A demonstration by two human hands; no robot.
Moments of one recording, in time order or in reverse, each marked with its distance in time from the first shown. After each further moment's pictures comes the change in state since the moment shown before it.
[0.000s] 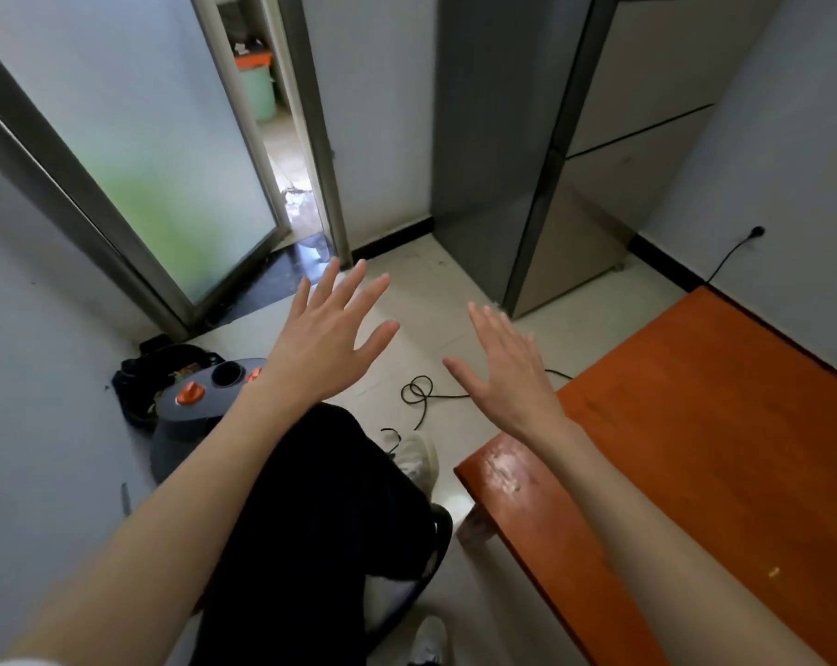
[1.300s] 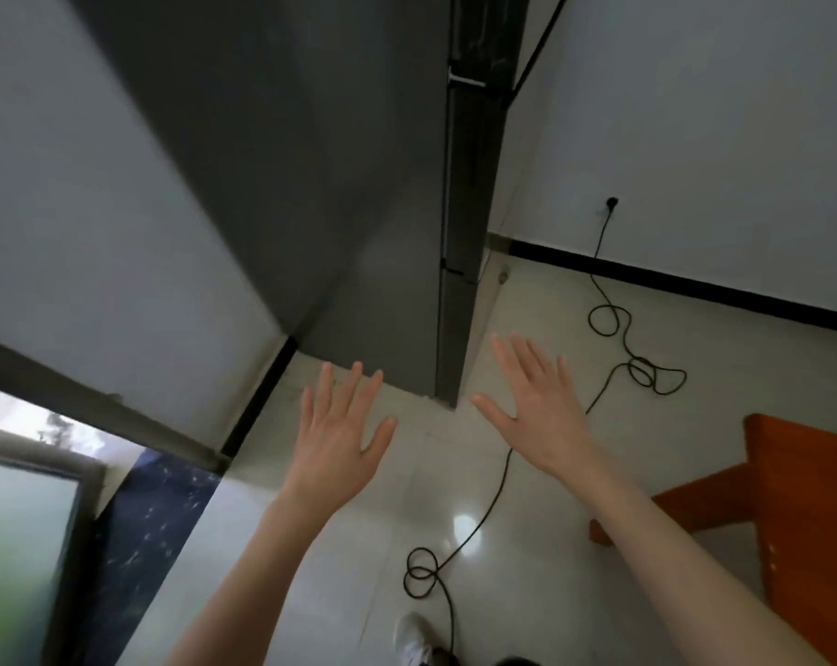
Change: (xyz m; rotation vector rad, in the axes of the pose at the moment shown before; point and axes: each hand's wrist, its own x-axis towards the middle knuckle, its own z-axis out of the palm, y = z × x) left_hand 0.594 -0.080 0.092 -0.169 -0.262 0.480; right_hand 0.474 0.125 -0.095 -0.133 0.119 0.640
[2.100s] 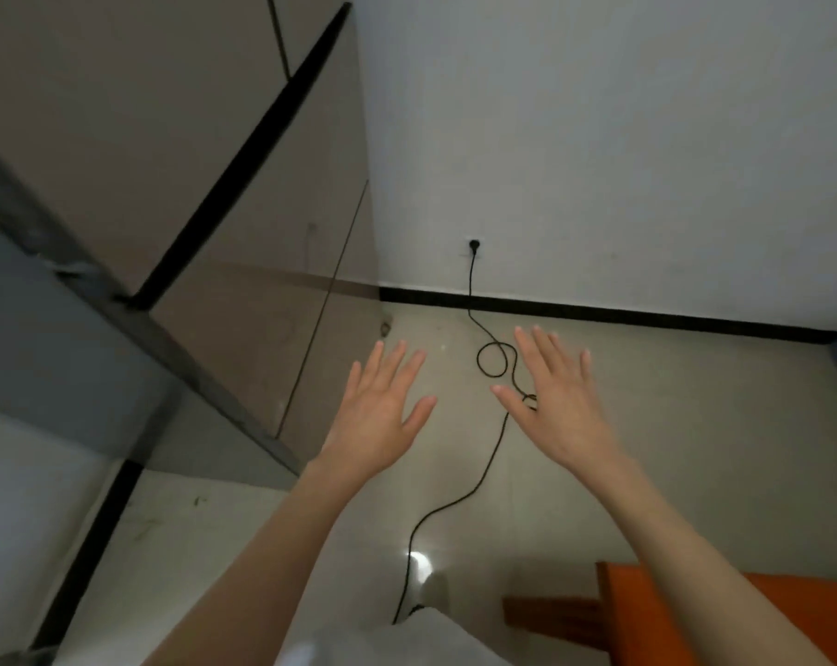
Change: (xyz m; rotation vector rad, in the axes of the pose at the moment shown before) left_hand 0.316 0.268 0.074 -0.046 -0.163 0.349; right_hand 0.146 0.305 -0.114 0.014 0.173 0.306
